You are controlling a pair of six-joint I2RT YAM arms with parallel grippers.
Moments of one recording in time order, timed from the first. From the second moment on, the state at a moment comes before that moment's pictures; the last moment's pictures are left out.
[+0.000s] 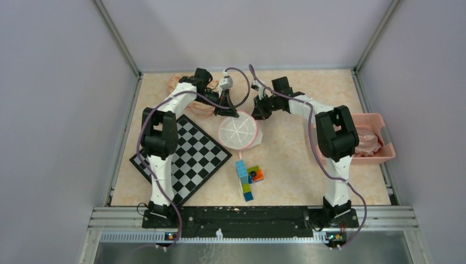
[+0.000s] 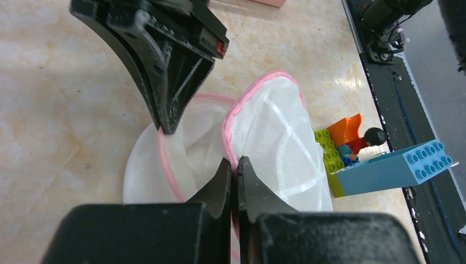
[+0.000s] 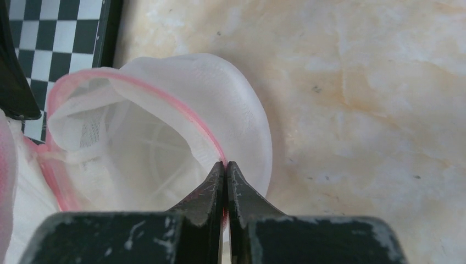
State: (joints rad) left arm -0.26 2.14 1.80 -0.91 1.29 0.92; right arm 0.39 2.07 1.49 -0.28 -0.72 -0.22
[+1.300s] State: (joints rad) left arm -0.34 2.21 1.67 -0.48 1.09 0.63; right arm 0.36 2.07 1.41 -0.07 -0.80 0.13
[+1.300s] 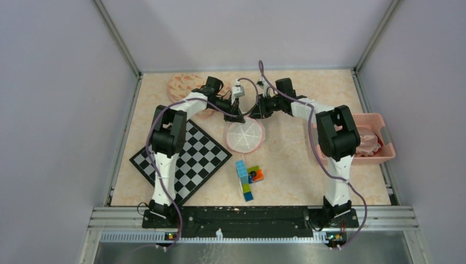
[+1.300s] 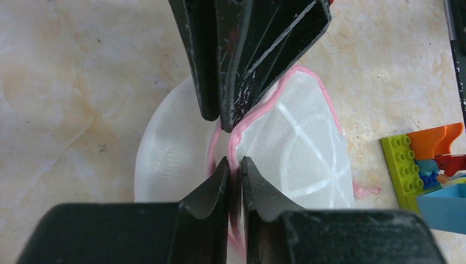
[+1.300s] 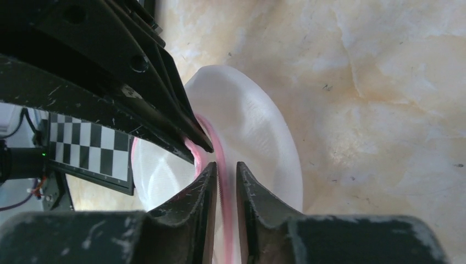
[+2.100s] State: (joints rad) left arm -0.34 2.21 1.68 -0.45 1.00 0.45; right arm 0.27 2.04 1.46 -0.20 -0.84 0.09
